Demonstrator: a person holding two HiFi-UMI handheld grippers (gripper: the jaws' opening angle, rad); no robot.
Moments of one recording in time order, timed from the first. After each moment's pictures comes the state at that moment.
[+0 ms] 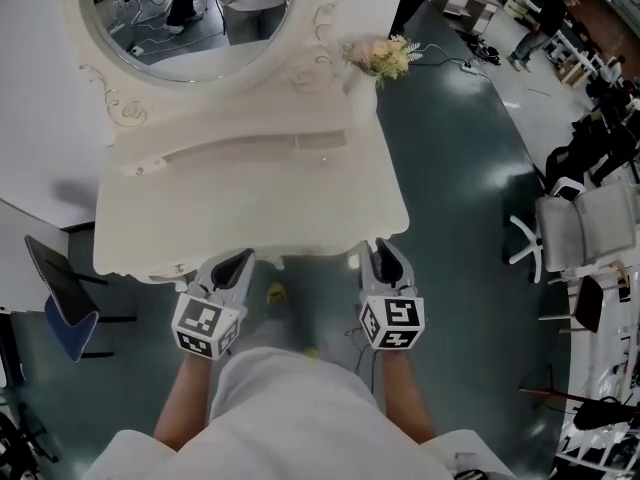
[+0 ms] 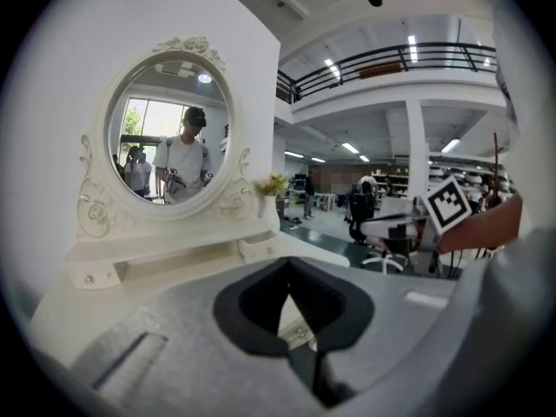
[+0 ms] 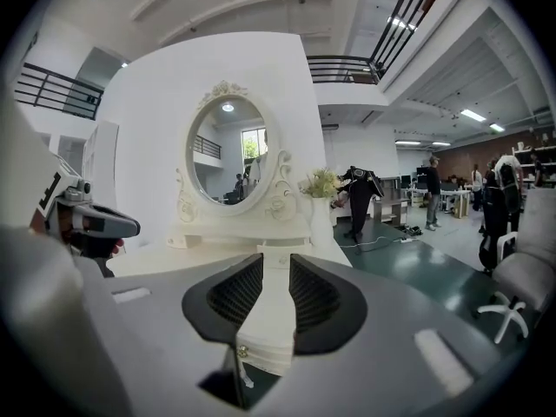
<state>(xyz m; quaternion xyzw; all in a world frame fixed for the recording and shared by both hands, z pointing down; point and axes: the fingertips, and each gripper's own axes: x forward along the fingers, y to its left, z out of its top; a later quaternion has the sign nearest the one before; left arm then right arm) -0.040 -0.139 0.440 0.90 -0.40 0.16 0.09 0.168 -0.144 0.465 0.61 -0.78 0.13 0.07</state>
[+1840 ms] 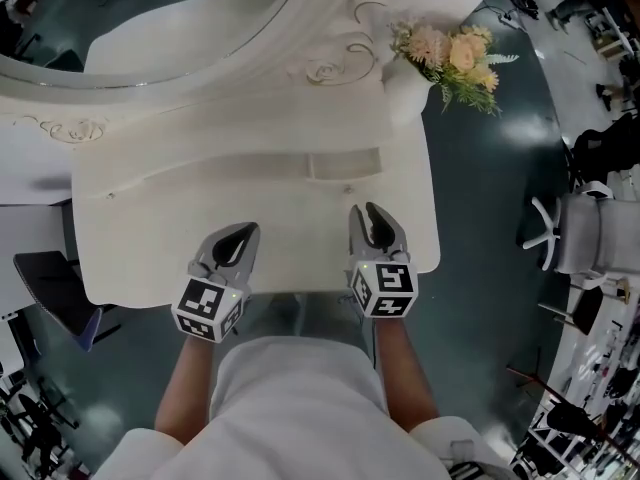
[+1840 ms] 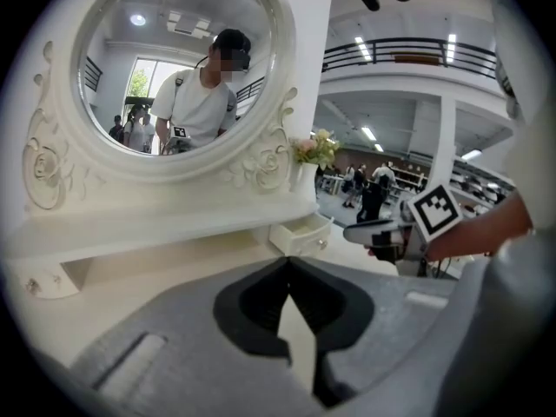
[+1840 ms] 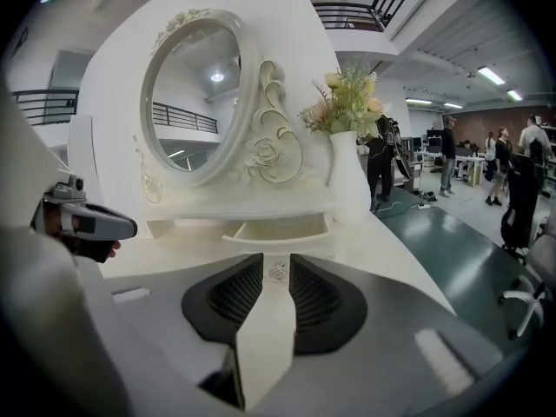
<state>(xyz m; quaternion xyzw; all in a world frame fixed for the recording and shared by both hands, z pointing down) -0.044 -0.368 0.532 0.88 -0.39 0.20 0.18 0.131 -0.392 0.575 0.57 -0.78 0.23 0.13</state>
